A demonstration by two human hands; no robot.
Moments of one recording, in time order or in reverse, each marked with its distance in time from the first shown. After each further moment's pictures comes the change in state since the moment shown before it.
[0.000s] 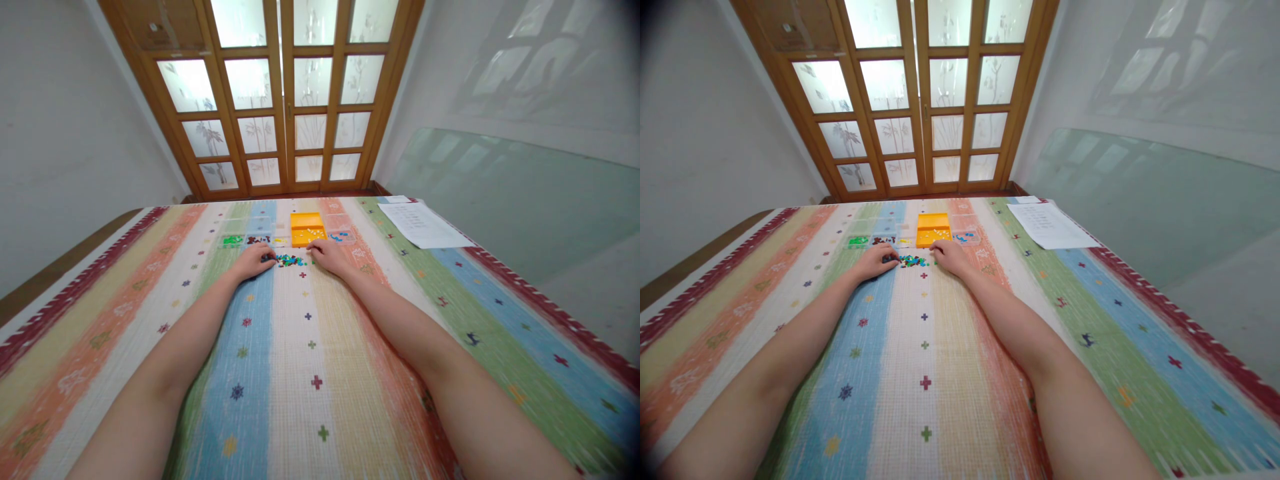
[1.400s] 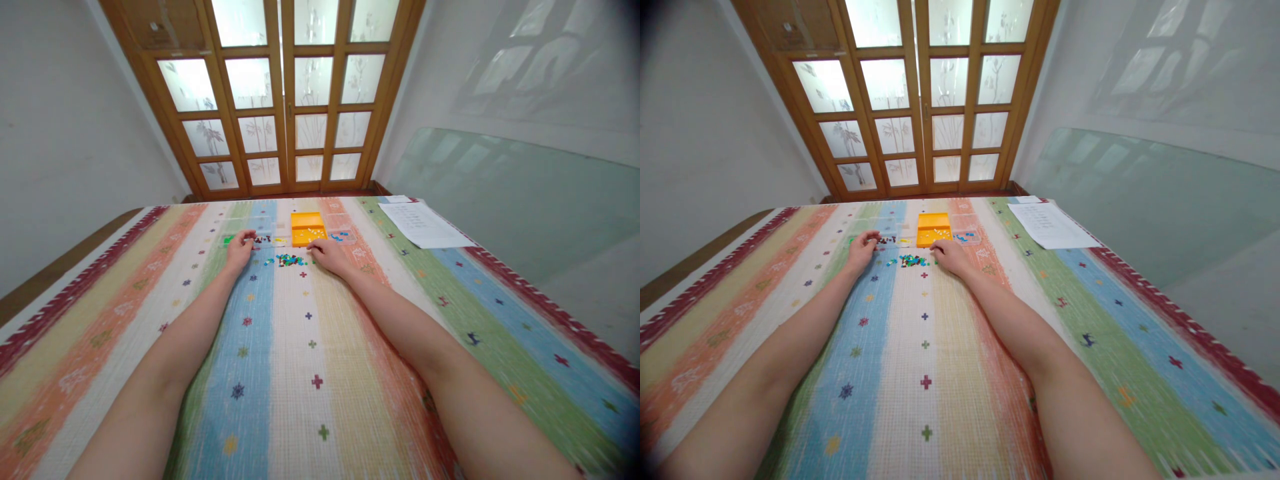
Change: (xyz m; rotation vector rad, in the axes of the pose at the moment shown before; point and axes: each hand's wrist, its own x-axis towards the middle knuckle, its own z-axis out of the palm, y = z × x) left_hand 0.006 -0.043 0.011 -0.516 0.602 -0.488; right_hand 0.000 0.001 0.000 -0.007 0.004 -0.018
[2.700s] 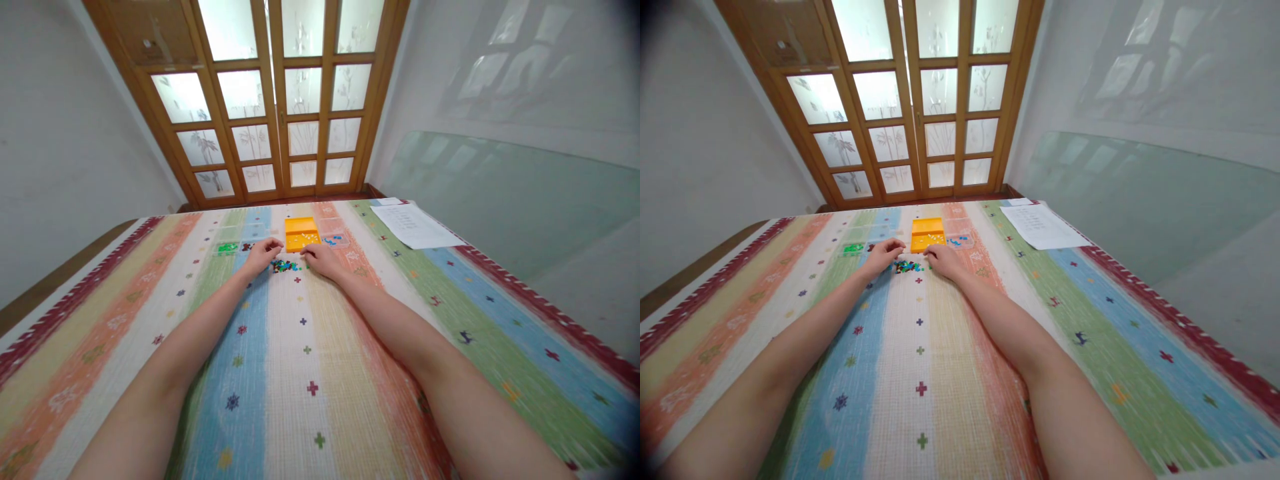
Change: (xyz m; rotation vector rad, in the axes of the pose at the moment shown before) left_hand -0.013 0.052 0.057 0.005 -0.394 0.160; right_hand 0.002 0.003 0.006 0.002 0.005 0.008
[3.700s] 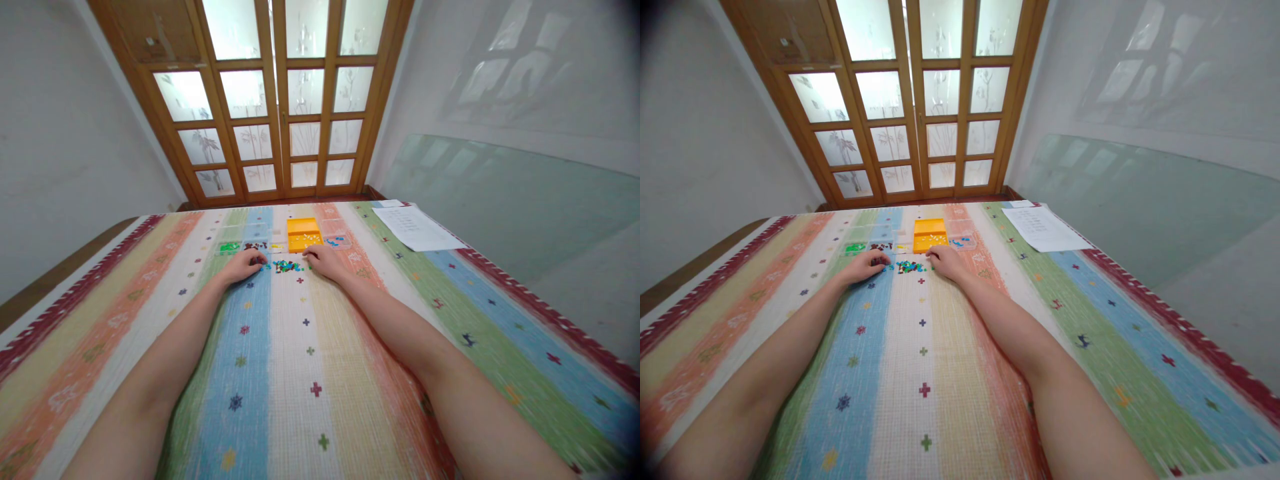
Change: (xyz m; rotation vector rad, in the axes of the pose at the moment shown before) left_hand -0.031 -0.021 -0.074 0.436 -0.321 0.116; right_hand -0.002 -0.003 -0.004 -0.013 -0.017 -0.001
